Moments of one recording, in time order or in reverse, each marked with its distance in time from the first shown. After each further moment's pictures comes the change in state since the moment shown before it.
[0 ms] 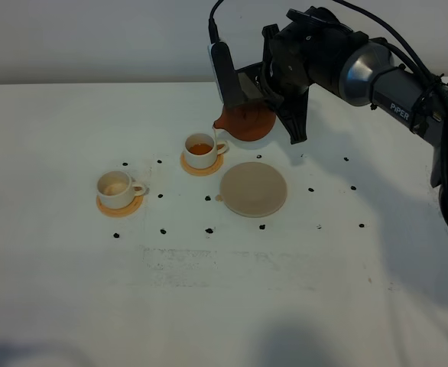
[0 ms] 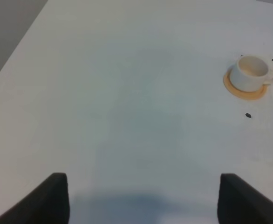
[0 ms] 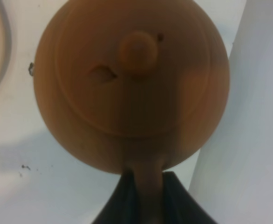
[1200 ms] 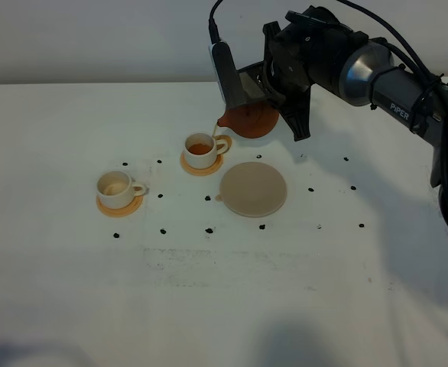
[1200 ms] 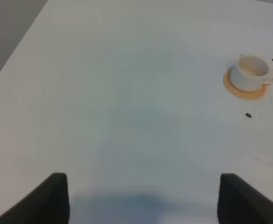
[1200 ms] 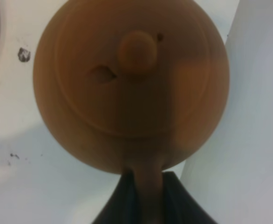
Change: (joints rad) left arm 0.000 0.000 0.000 0.000 0.000 0.000; right arm 0.000 0.000 0.000 -0.041 -0.006 0.000
